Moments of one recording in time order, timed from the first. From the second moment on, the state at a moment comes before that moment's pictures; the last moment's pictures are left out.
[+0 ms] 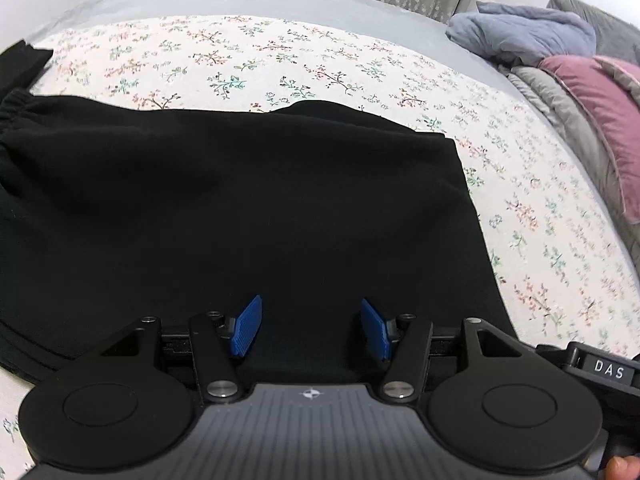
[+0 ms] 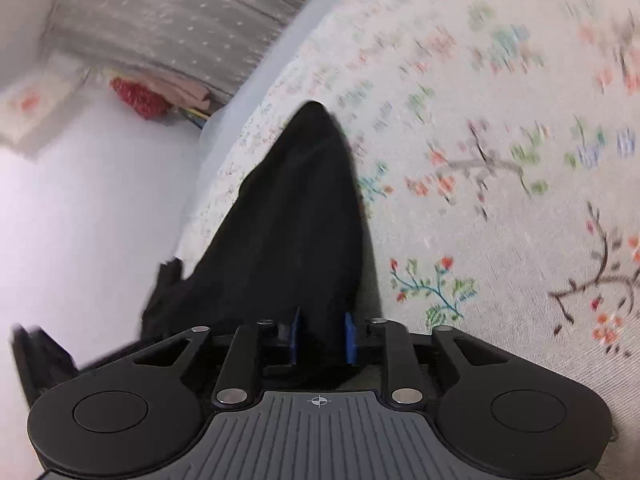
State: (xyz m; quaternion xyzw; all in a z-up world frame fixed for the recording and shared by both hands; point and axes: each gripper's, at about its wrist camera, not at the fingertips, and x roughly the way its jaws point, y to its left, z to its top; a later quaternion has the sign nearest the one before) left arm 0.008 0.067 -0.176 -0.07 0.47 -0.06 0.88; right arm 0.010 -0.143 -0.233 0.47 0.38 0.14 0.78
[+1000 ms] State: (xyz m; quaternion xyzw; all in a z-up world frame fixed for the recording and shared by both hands) left arm 0.004 0.056 -0.146 -0.11 0.44 -0.11 0.89; right arm -0.013 -0.202 -0.168 0.31 0.34 0.12 0.88
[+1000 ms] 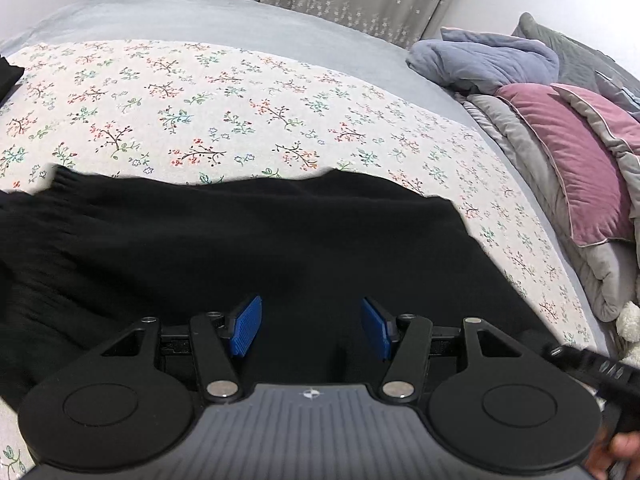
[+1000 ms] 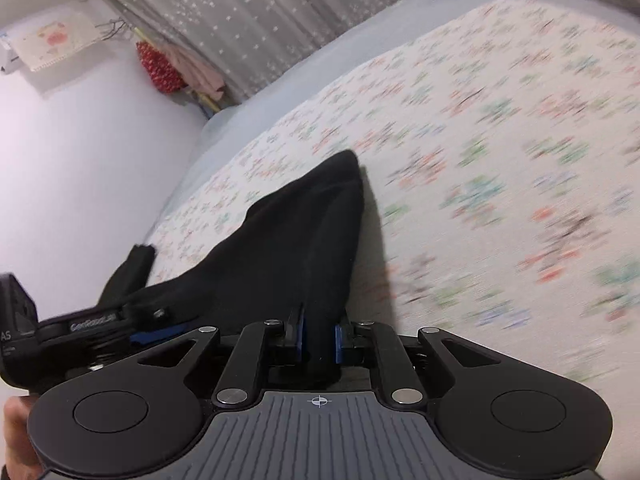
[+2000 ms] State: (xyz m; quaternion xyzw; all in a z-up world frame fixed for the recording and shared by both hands) left arm 0.059 -0.113 -0.150 -0.03 0.46 -0.16 0.88; right arm -0.055 -0.300 -0.228 0.50 0.32 0.04 0.80
